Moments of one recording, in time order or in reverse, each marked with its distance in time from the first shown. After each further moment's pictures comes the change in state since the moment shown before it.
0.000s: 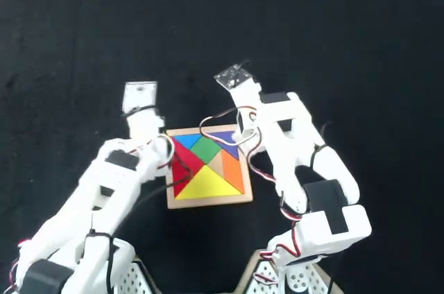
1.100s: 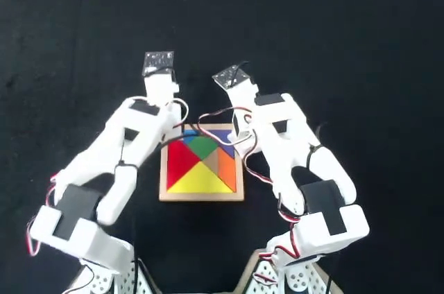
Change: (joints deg) left arm -0.6 33.9 -32.1 7.4 0.1; right arm -2.2 0.0 0.2 -1.3 -4.8
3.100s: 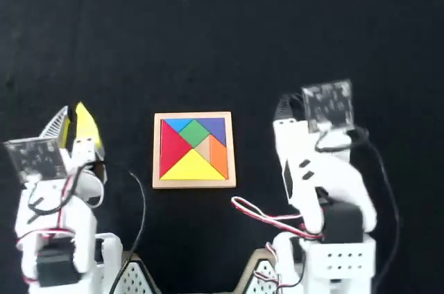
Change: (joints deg) left arm -23.7 -107.2 36.9 12.3 -16.5; right arm 14.0 -84.9 30.8 -8.4 -11.7
